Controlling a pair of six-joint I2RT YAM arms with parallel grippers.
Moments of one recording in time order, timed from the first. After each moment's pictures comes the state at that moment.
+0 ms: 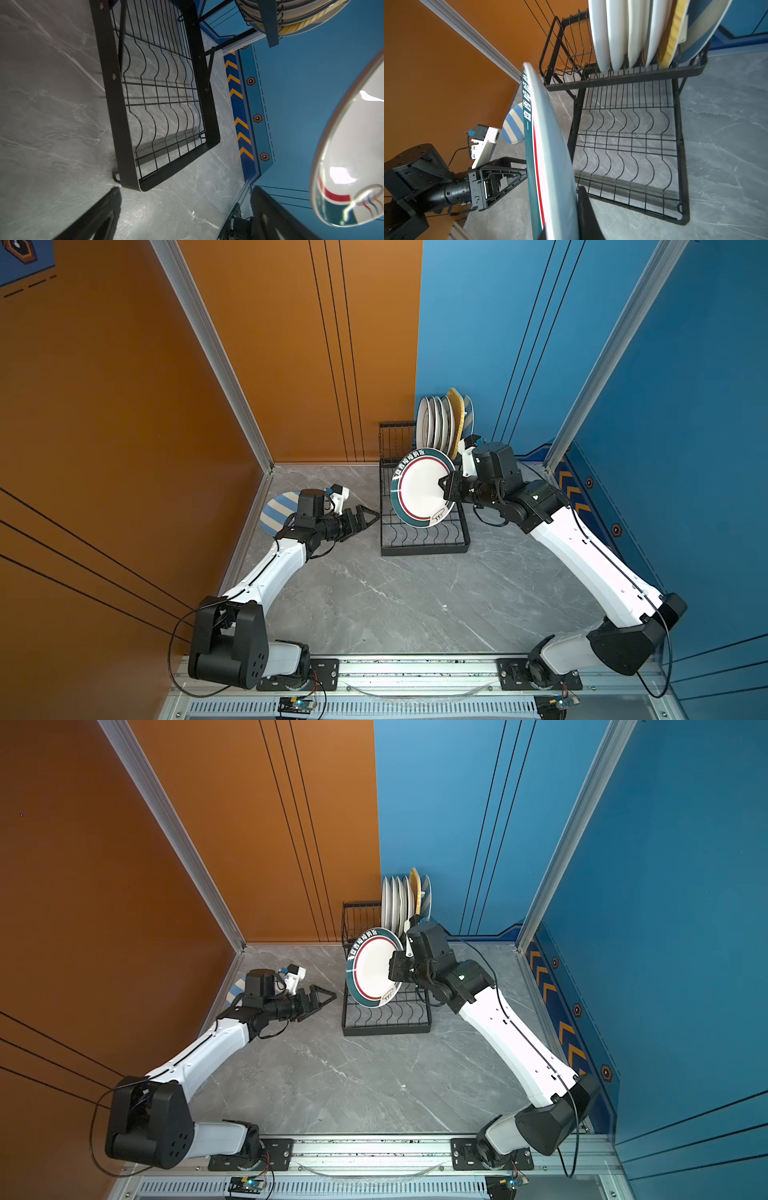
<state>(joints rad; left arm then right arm) -0.14 1.35 0.90 -0.22 0.70 -0.60 0.64 1.49 1.74 -0.80 0.09 0.54</state>
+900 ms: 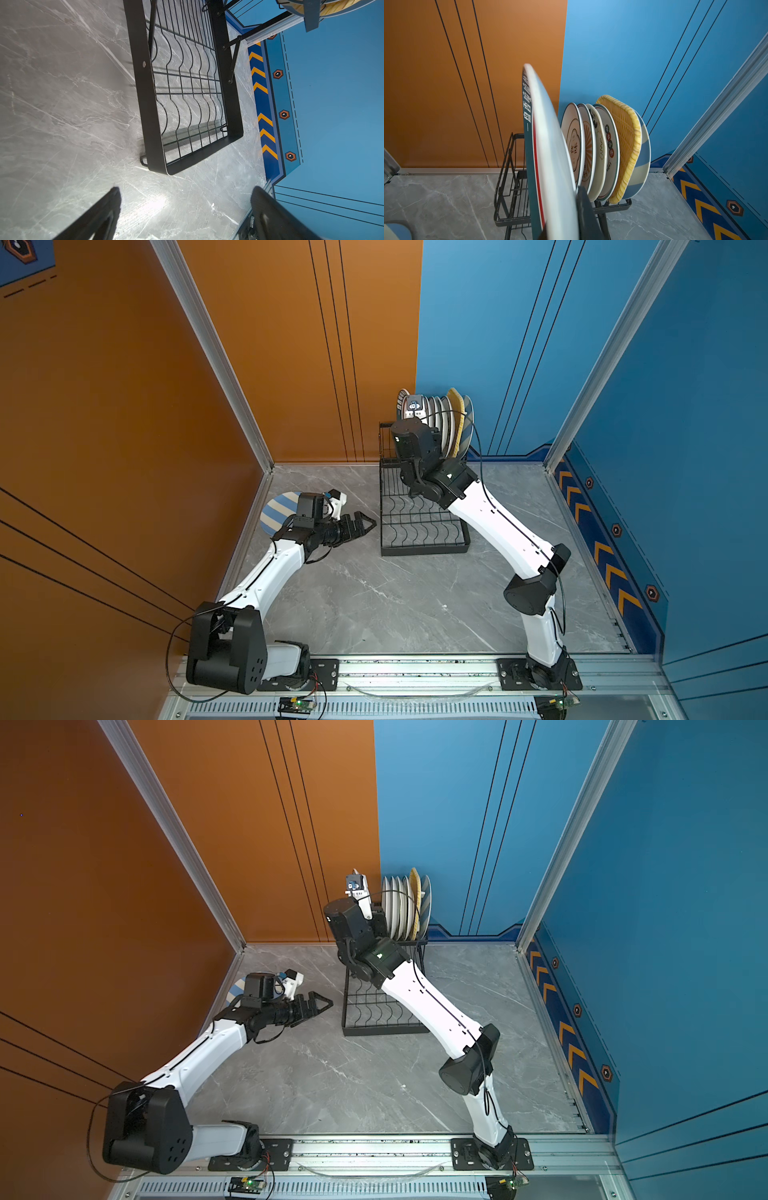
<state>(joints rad) -0.14 1.33 0.90 -0.34 0.63 -0.51 0.85 2.07 2.41 -0.57 0.97 0.06</state>
